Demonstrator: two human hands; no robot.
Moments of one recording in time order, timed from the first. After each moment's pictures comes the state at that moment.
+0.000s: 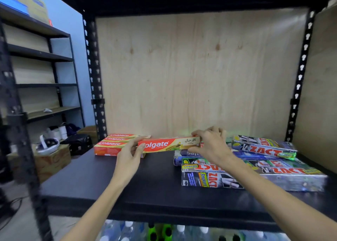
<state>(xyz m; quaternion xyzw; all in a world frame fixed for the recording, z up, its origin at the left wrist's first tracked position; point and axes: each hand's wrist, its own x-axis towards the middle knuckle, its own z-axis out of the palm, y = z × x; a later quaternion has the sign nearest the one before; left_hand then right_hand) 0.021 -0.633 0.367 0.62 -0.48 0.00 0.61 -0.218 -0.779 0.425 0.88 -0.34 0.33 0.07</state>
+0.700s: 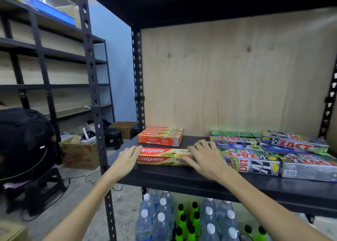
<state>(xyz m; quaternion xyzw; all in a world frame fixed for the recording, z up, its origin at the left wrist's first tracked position) 0.090 -0.487 0.365 0.80 -0.46 -0.05 0.38 -0.155 -0.670 0.374 0.93 -0.23 0.22 0.17</state>
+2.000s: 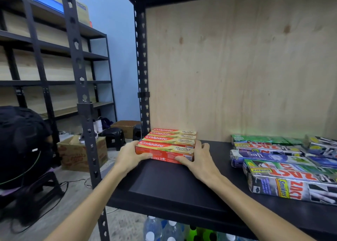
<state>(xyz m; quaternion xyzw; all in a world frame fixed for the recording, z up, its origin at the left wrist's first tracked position) 0.179 -0.561 0.365 0.81 -0.38 -0.05 0.44 -0.031 -0.703 0.352 0.84 -0.31 0.33 -0.29</state>
